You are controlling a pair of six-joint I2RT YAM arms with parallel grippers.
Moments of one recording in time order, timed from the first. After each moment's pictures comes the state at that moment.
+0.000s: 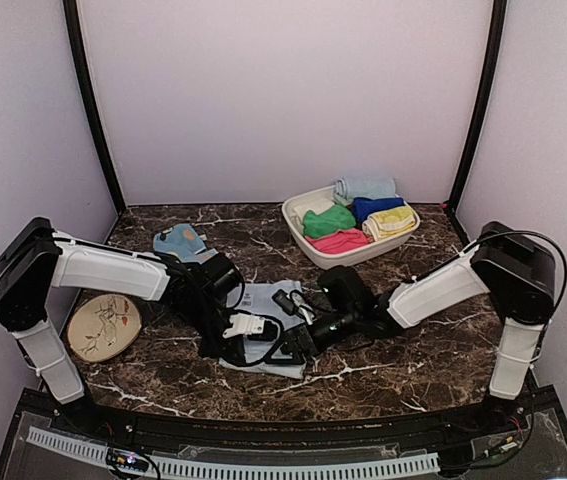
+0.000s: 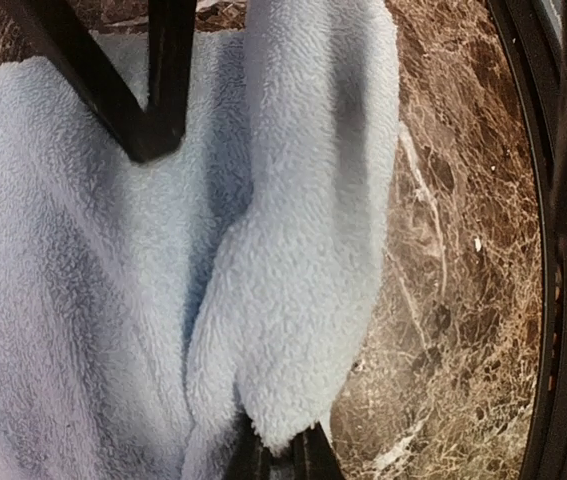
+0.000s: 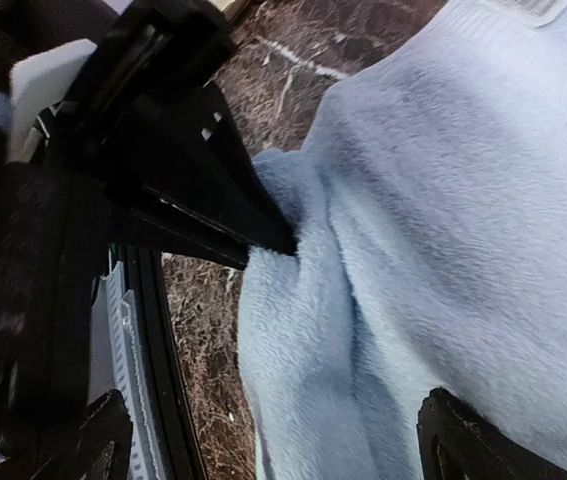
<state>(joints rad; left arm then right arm) -0.85 1.72 0.99 -0.58 0.37 0.69 0.96 1.90 0.88 0.33 -0.73 0.50</state>
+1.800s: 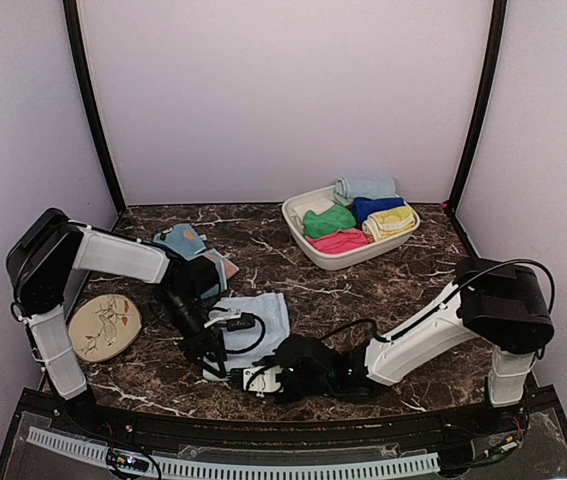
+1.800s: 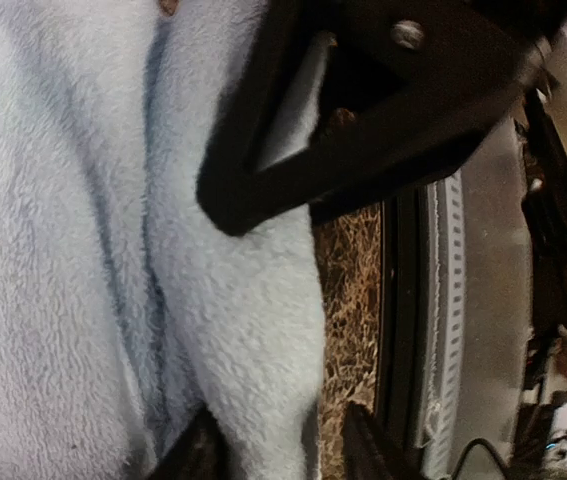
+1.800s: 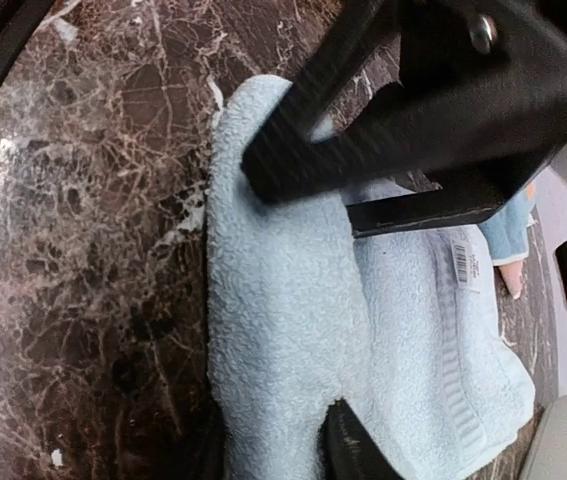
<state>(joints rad) -0.64 1.89 1.08 -0.94 0.81 0.72 1.37 1.94 0.88 0.41 0.24 -0.63</state>
